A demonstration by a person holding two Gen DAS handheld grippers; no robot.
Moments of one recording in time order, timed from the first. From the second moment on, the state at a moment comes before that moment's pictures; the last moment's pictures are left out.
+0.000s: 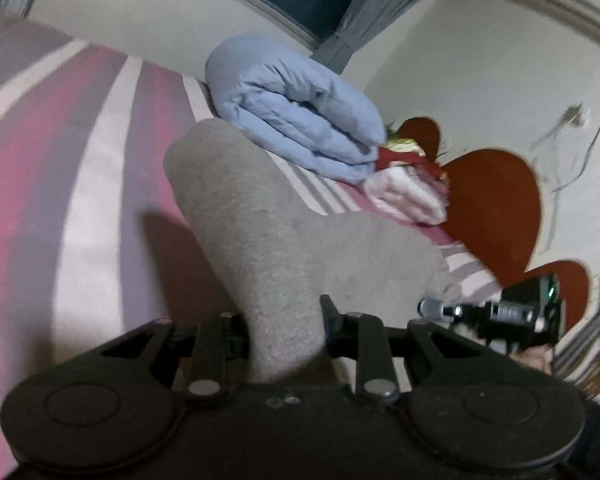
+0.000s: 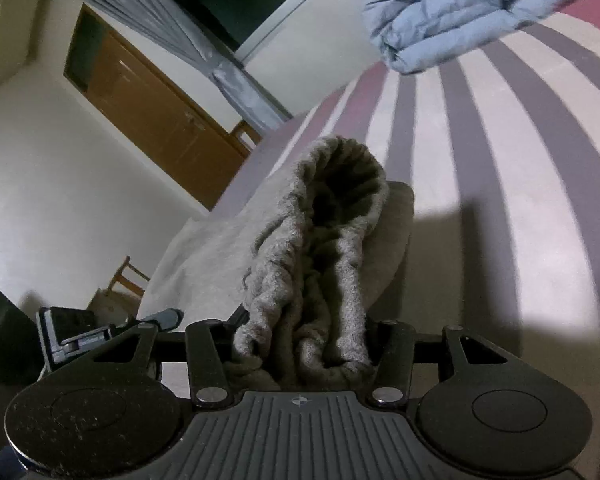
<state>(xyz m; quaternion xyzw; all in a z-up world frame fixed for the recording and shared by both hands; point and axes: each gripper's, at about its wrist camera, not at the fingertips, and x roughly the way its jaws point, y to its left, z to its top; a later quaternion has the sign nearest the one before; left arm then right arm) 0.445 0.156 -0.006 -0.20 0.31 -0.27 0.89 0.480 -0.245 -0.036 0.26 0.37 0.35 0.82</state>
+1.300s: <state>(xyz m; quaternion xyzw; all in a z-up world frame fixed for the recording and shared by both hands) 0.122 0.191 -0.020 -0.15 0.21 0.09 0.96 0.164 -0.361 -0.039 0.10 0.24 0.07 0.96</state>
